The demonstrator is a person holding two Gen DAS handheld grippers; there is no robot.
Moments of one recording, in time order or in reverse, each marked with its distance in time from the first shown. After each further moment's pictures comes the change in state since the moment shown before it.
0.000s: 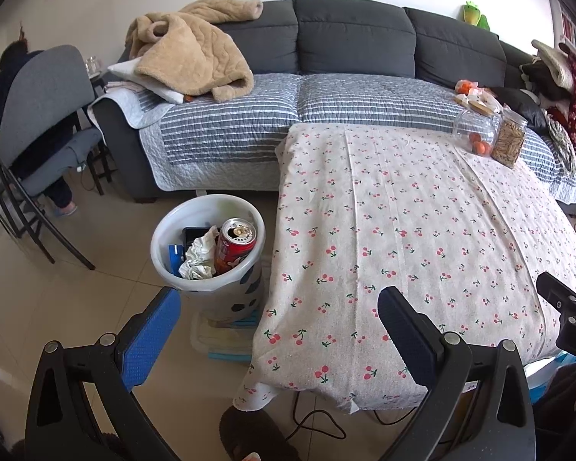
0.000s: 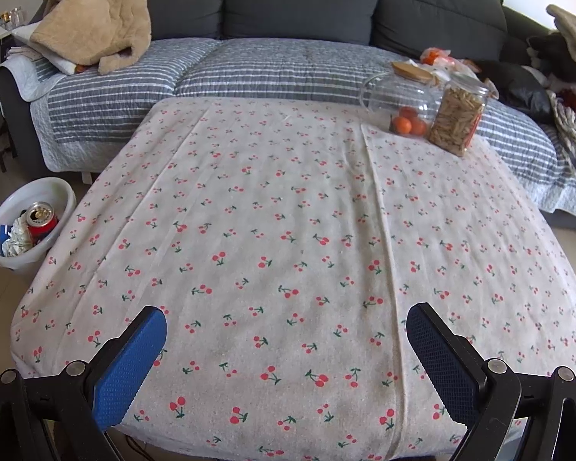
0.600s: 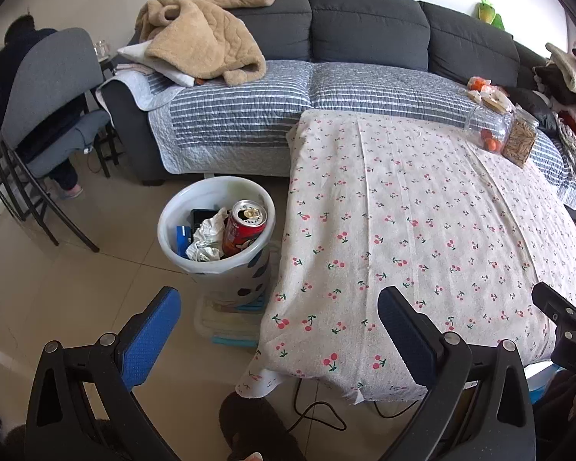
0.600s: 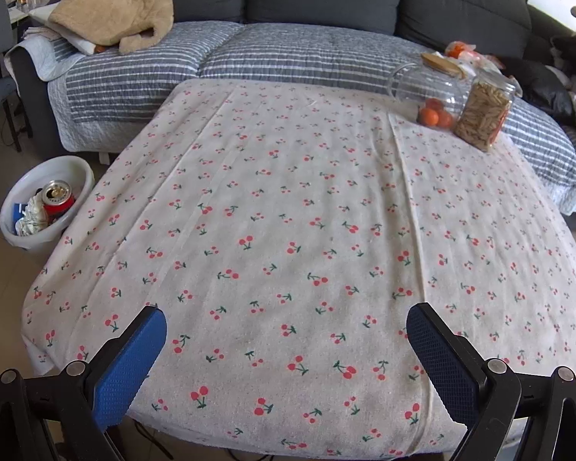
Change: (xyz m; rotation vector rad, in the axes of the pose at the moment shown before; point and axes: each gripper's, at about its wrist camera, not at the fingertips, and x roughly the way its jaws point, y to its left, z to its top) left arm 0.007 0.010 -0.008 -0.038 0.054 0.023; right arm 0.008 0.017 -0.002 -0.044 0.046 0.051
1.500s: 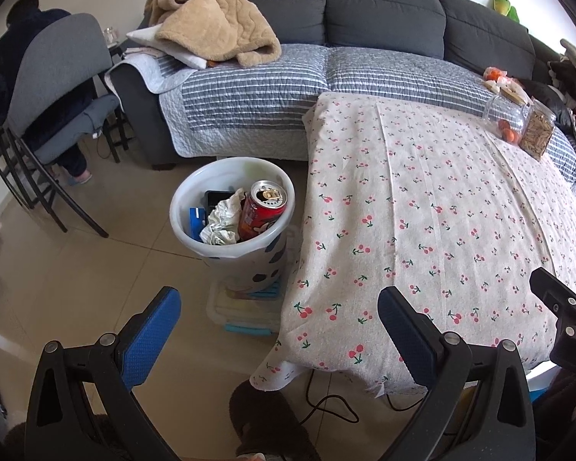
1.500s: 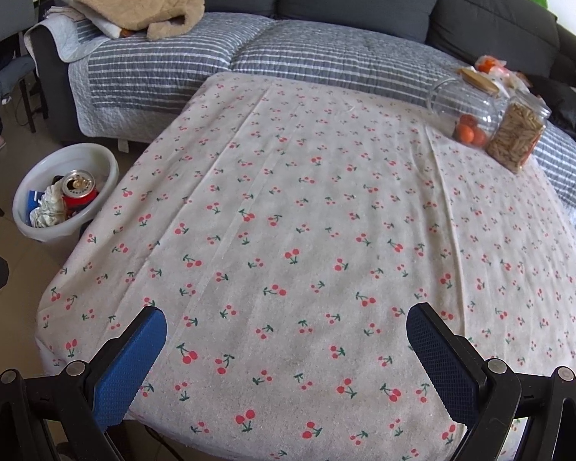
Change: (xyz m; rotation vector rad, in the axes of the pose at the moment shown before) left arm 0.019 0.013 -0.006 -0.011 0.054 0.040; right arm 0.013 0.038 0.015 -0.071 0.009 0.024
